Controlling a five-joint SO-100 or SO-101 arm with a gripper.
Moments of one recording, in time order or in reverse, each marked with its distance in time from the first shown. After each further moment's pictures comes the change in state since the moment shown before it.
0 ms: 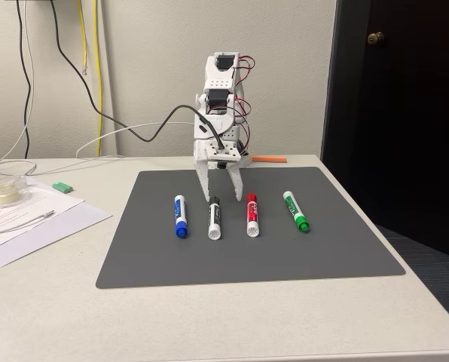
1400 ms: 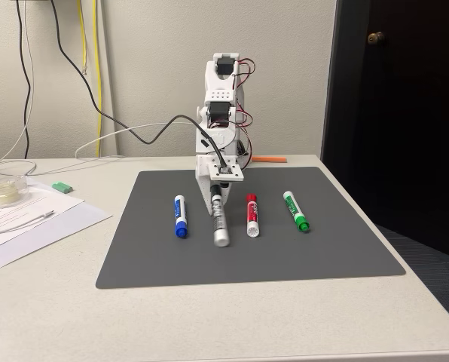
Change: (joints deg) arm -0.6 -10.8 -6.2 -1.3 -0.4
